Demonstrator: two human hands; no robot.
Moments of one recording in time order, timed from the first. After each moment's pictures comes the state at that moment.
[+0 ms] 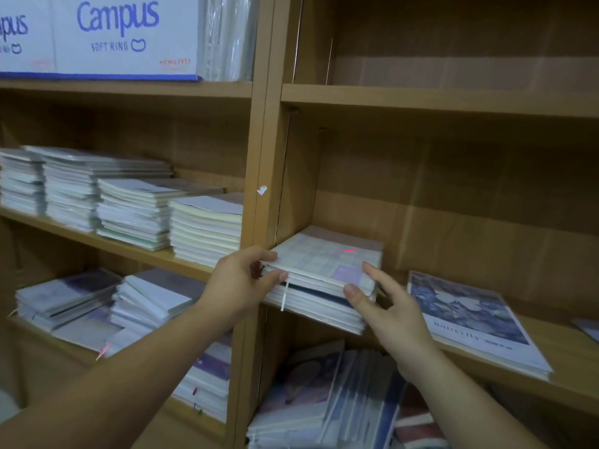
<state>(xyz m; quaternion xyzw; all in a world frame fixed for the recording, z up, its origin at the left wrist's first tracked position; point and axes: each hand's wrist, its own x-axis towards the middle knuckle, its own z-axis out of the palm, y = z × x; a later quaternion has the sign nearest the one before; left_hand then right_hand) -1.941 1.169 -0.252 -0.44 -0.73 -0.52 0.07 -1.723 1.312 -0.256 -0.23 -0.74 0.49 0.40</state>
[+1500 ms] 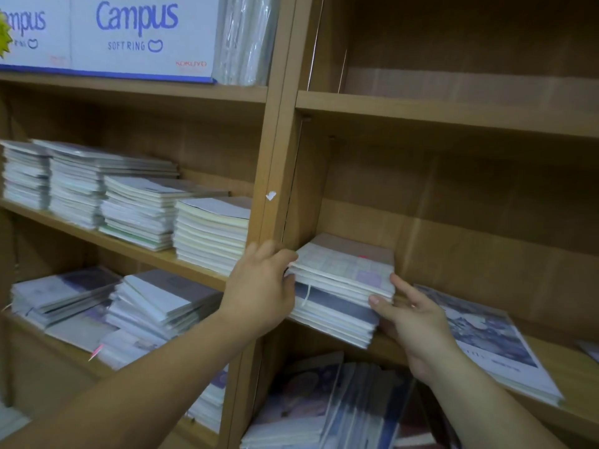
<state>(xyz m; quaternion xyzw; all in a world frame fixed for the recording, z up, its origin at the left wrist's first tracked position) -1.918 1.181 -0.240 -0.49 -0.75 -0.35 0.25 -1.727 1.344 -0.251 -0.30 -0.62 0.59 0.42</state>
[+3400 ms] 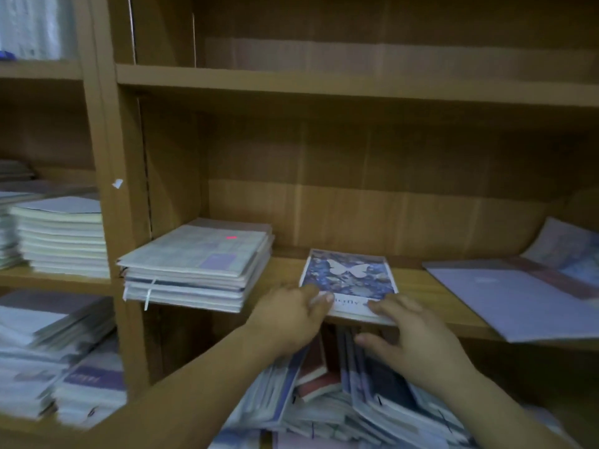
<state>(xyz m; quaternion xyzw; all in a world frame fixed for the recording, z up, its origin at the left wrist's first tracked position) -1.740 1.294 -0.270 -0.64 -0.74 -0.20 0.05 -1.508 1.358 -0.273 -0.45 -0.87 0.03 0.20</state>
